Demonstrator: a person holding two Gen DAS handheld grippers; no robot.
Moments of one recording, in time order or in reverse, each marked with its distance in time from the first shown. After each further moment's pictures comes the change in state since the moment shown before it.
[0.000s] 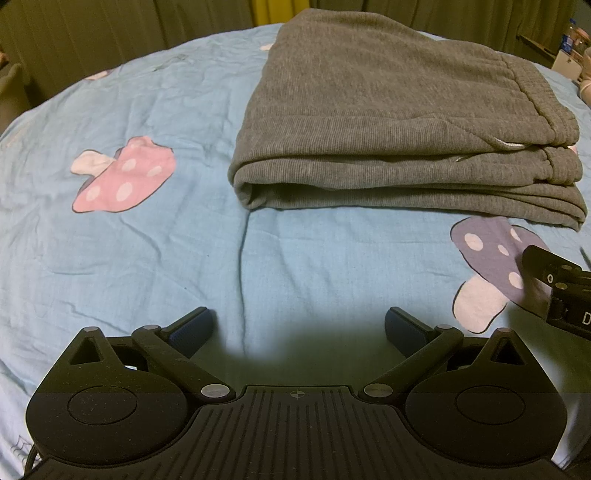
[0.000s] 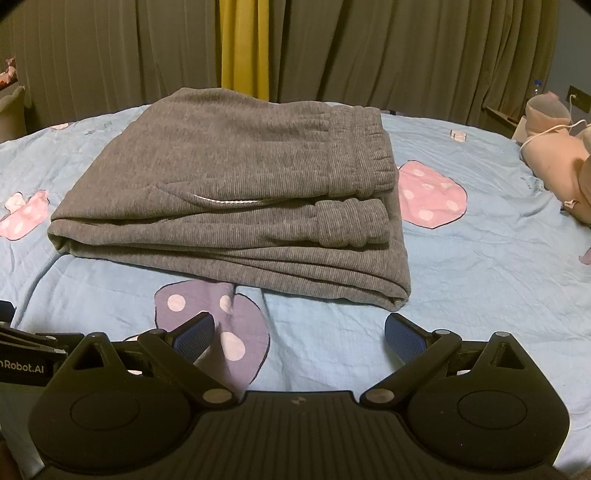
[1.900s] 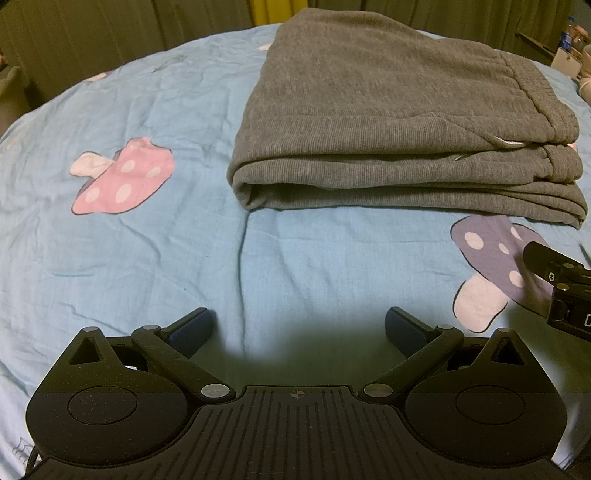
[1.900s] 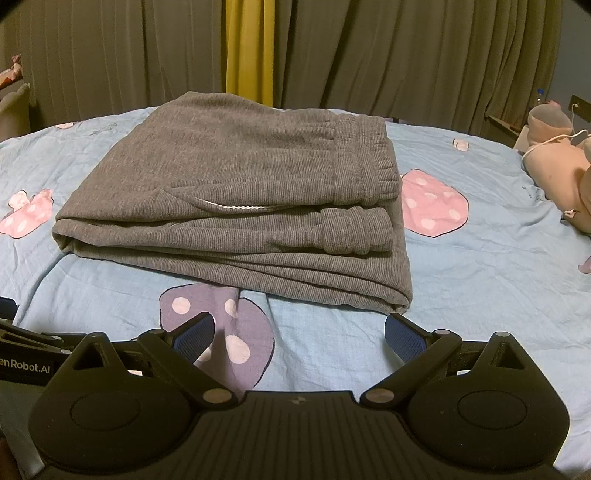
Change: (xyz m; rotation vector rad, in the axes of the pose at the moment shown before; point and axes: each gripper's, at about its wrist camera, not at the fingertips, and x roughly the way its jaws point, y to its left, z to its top) left arm 0.000 -0.001 0.000 0.002 0.001 0.002; right arm -0.004 0.003 0.003 -0.017 -0.013 0.002
